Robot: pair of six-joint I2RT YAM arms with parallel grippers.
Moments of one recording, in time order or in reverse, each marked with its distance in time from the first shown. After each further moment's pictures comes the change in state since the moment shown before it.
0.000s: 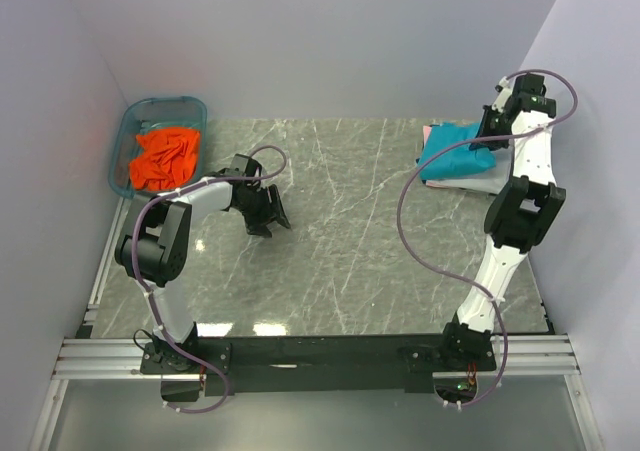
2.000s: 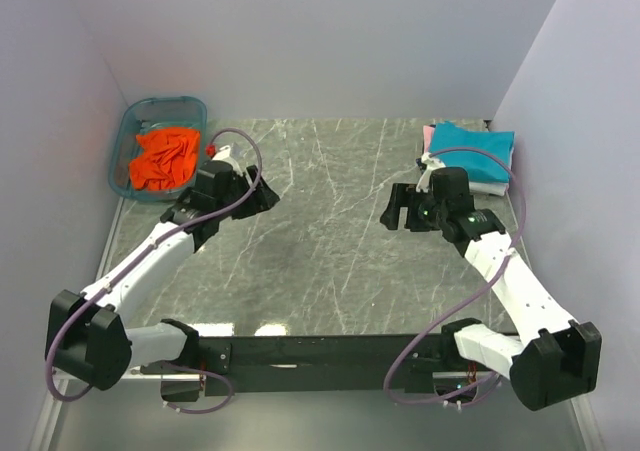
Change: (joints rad) left arm -0.084 -0.627 -0.253 0.219 -0.300 -0.046; right arm 0.547 -1.090 -1.324 0.486 0.084 0.304
